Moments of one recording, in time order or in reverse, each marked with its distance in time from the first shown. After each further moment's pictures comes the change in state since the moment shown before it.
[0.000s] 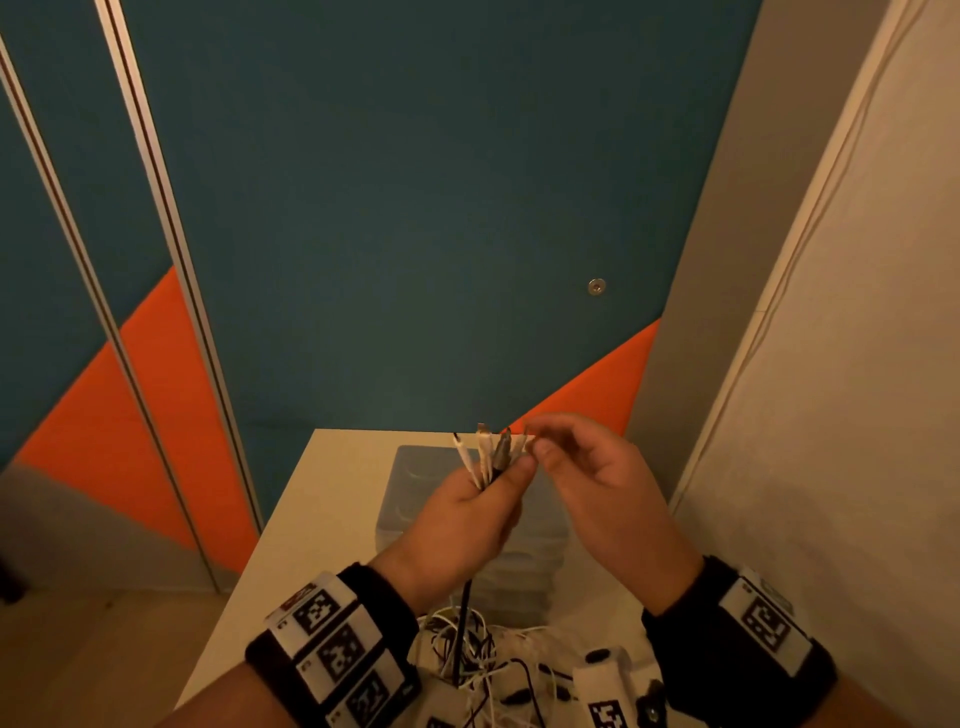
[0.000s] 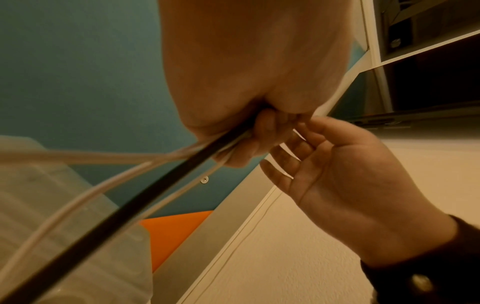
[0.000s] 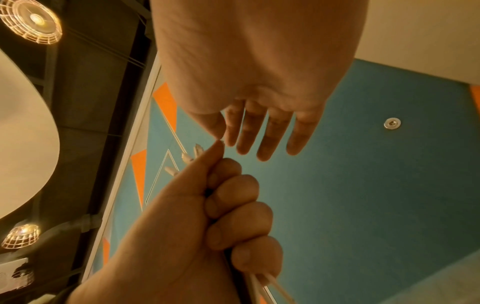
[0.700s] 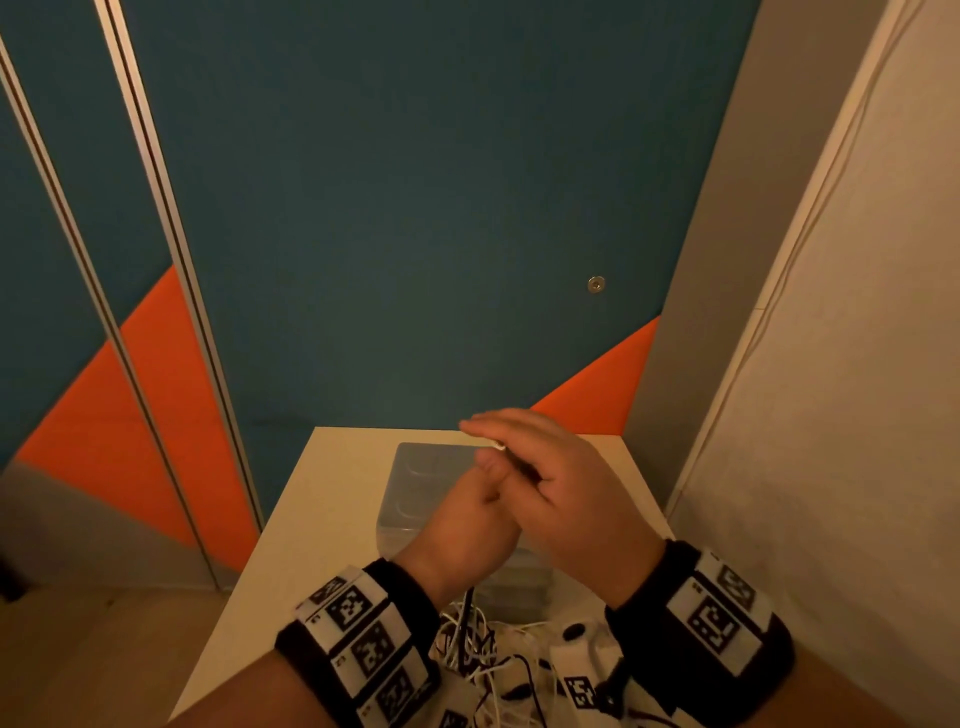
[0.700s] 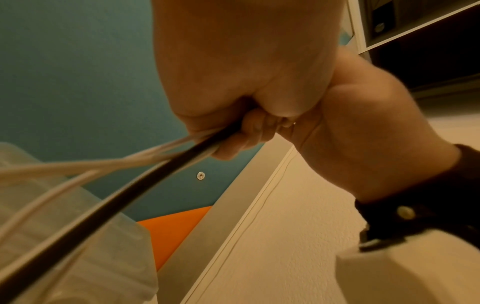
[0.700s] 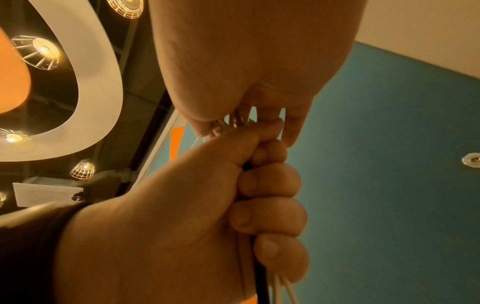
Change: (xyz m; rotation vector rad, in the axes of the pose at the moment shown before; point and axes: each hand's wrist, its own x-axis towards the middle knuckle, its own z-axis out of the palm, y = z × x) left_hand 0.008 -0.011 0.004 0.185 -0.064 0.249; right_hand 0.003 -0.023 0.018 -0.370 -0.180 -0.312
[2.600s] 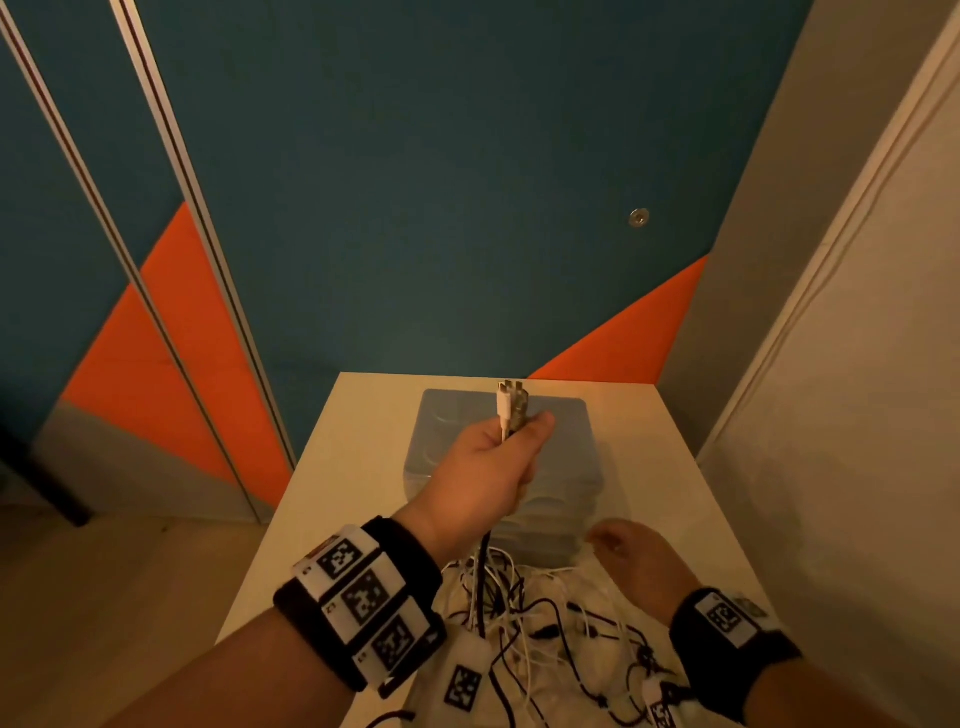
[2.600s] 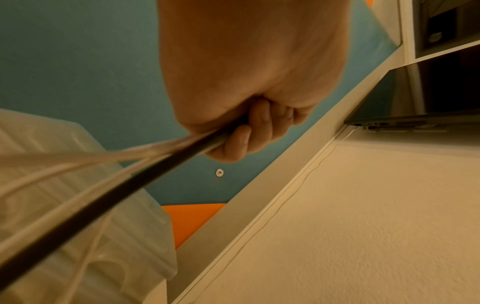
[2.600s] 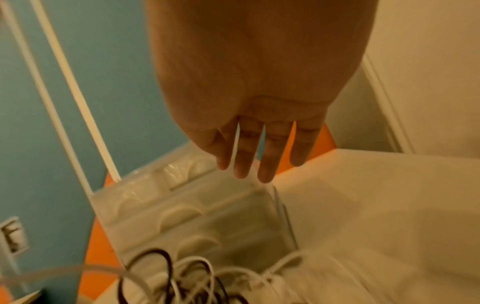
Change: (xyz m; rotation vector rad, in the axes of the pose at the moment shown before) left_hand -0.004 -0.025 -0.014 -0.273 0.120 -0.365; right_hand -0.143 0.179 0.057 -0.079 -0.348 0.801
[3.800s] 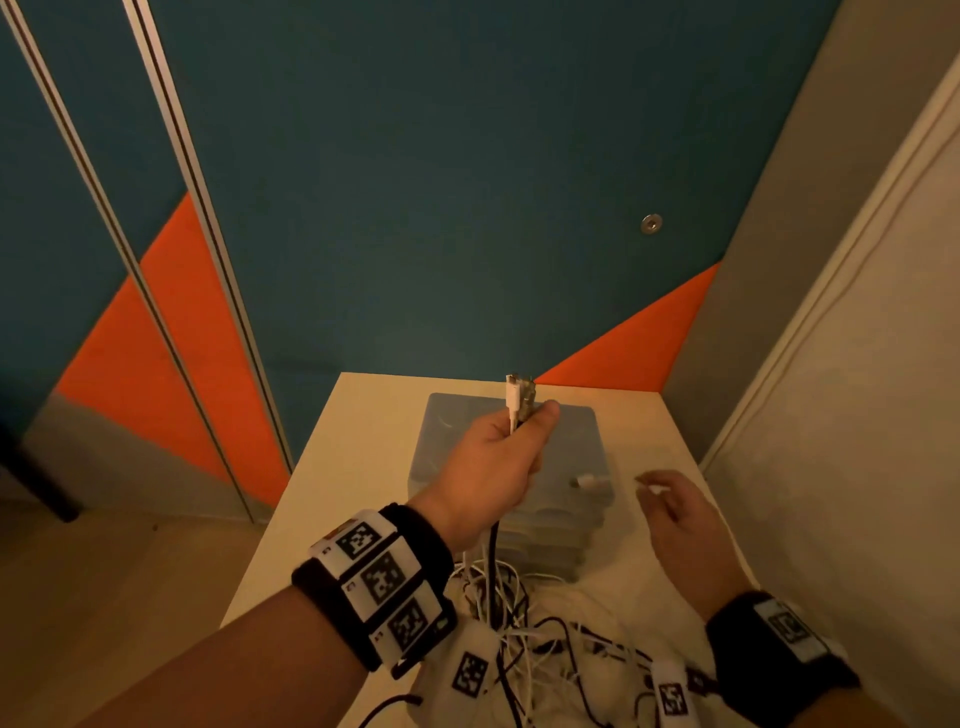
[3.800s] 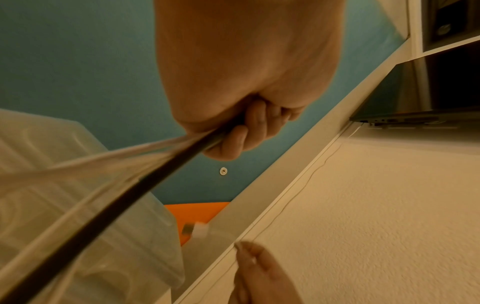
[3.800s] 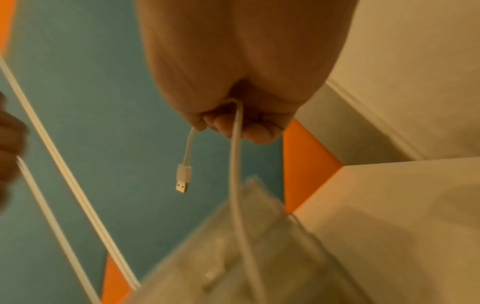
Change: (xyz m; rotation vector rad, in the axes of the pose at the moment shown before) left_hand 0.020 -0.005 -0.012 -0.017 0.041 -0.030; right_hand -0.005 -0.038 -0.037 0.320 0.376 -0.100
